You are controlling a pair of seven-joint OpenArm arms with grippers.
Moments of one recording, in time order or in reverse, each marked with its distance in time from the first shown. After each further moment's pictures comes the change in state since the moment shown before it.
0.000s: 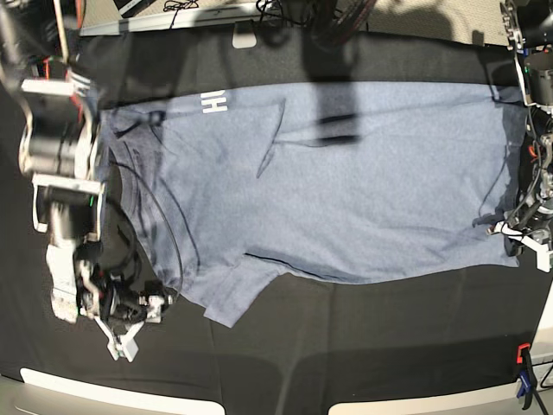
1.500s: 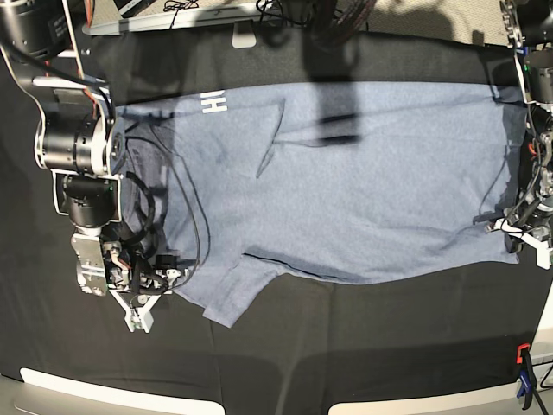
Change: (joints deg) left arm 0.5 0.0 0.0 0.0 0.1 0.0 0.0; right arm -4.1 -3.3 0.0 -5.0 -8.8 -2.3 8.0
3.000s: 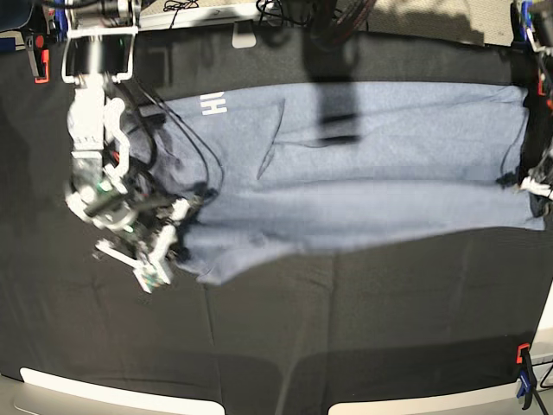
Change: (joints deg) left arm 16.8 -0.2 -13.7 16.4 -7.0 -5.8 4.3; right arm -38.4 0.4 3.0 72.8 1.8 4.1 -12.9
